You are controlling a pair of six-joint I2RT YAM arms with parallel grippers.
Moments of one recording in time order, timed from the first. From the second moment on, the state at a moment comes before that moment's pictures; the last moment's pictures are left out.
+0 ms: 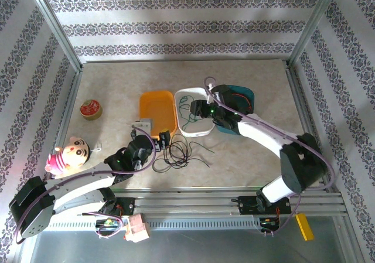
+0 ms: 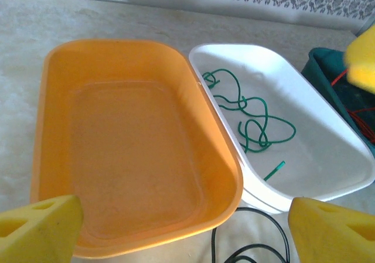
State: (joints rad) left arm -0.82 1.00 0.41 0.14 -0.52 -0.48; right arm 0.53 1.50 1.00 -0.10 -0.20 0.56
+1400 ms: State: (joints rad) left arm -0.82 1.39 0.47 0.08 -0.33 -0.56; right arm 0.65 1.18 0.91 -0.48 -0.36 0.33
